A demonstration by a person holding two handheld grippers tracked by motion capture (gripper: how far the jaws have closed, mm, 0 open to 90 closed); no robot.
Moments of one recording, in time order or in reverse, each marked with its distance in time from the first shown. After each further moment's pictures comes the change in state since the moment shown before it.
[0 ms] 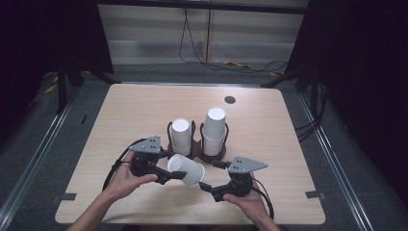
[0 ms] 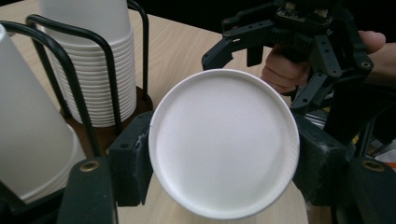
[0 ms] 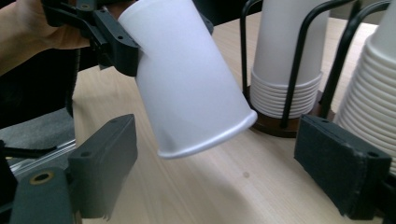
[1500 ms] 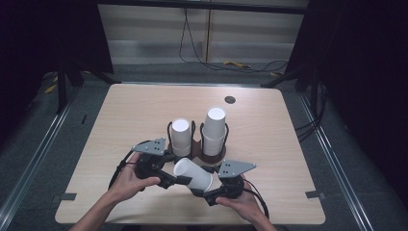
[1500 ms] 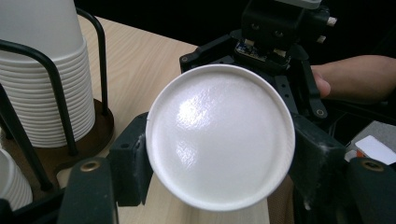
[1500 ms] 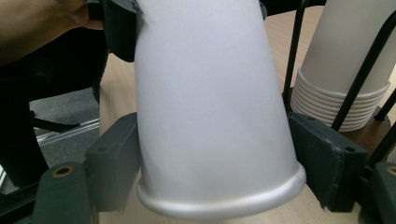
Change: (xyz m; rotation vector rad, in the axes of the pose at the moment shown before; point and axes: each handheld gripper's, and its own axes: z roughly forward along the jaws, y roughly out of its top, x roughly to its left) left arm -0.010 0.007 0.007 -0.032 -0.112 -0.023; right arm 0.008 -0.001 0.019 0.030 0.119 -0.089
